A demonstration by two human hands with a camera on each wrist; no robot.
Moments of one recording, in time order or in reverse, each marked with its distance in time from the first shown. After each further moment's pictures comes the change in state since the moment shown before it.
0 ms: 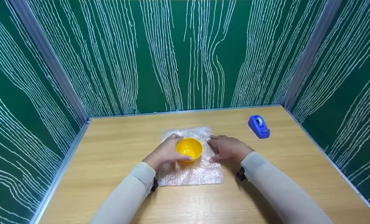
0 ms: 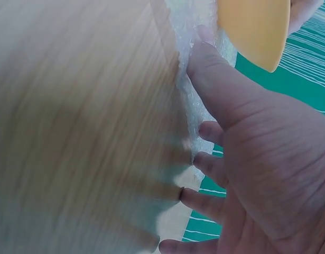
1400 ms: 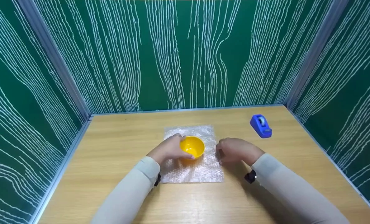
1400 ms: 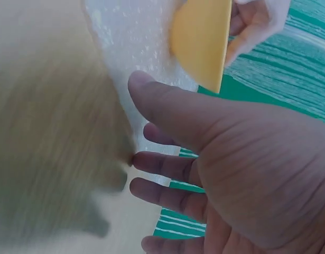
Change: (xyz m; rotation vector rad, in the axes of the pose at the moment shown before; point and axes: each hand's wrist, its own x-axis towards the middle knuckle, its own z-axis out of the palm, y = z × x) left_hand -0.001 0.012 -0.007 -0.009 -0.068 -0.056; right_hand -0.033 -0.014 -0.018 -0.123 -0.021 -0.101
